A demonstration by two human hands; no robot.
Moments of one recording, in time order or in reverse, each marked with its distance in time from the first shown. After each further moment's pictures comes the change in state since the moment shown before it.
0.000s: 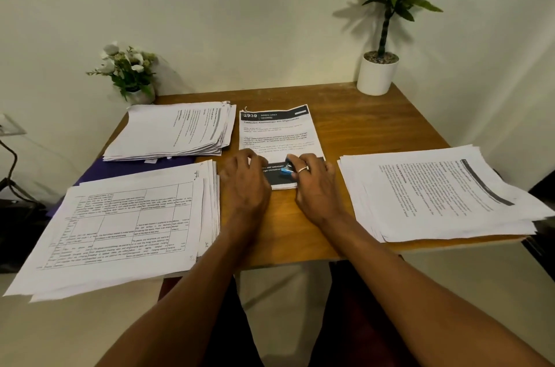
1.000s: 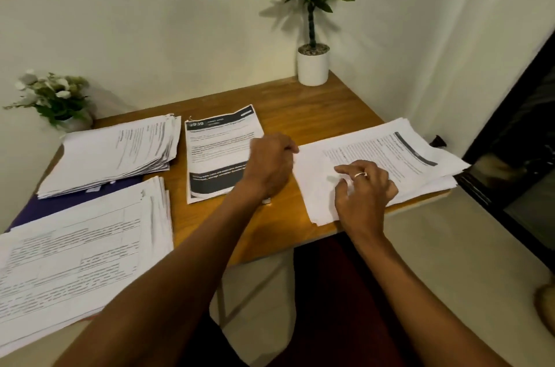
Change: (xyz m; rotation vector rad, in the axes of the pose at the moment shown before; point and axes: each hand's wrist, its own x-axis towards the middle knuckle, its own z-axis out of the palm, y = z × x) left_hand 0.026 0.143 0.006 -0.378 -0.200 0.439; right_hand -0.098 0.082 -0.101 -0.028 0.380 0.605
